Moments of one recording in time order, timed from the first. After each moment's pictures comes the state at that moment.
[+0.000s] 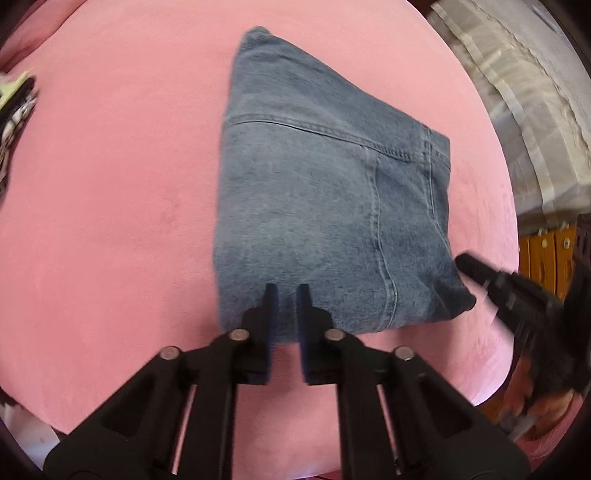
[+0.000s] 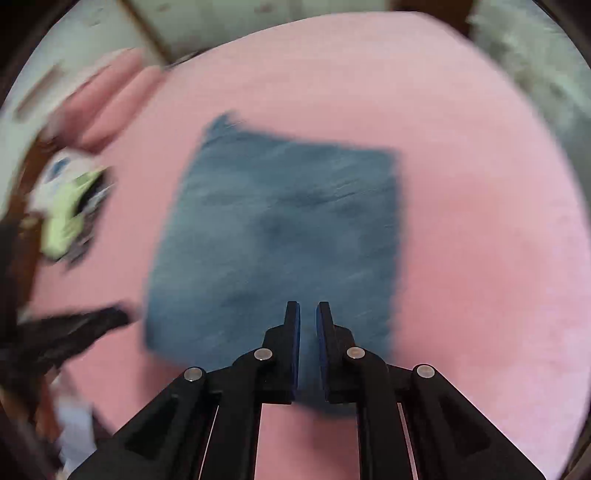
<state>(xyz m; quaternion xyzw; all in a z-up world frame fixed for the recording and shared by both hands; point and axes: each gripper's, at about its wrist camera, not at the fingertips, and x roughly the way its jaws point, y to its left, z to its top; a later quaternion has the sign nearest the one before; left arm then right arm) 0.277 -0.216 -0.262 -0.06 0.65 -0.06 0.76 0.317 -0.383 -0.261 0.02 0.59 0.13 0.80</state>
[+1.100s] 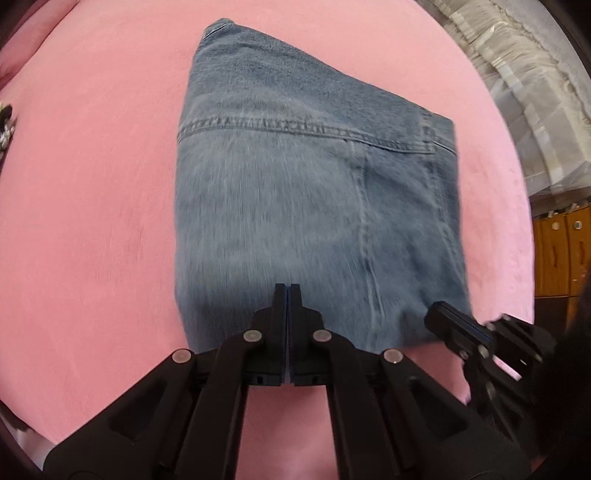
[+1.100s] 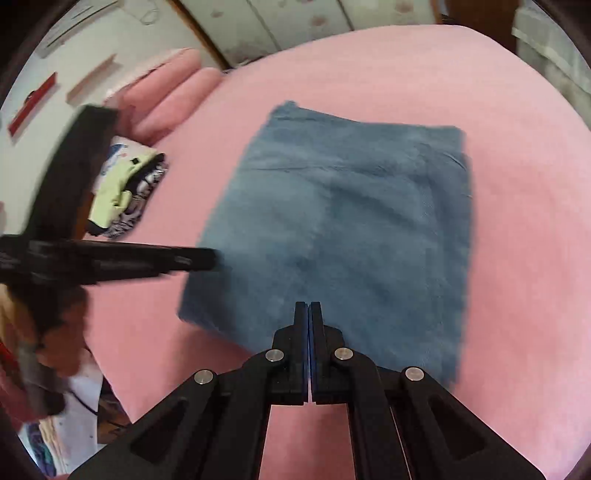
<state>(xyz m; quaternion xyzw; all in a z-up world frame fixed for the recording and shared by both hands) 0.309 -0.253 -0.293 -0.02 0.65 -0.06 0.75 0.289 -0.367 -0.278 0.05 0.51 0.21 0.83</state>
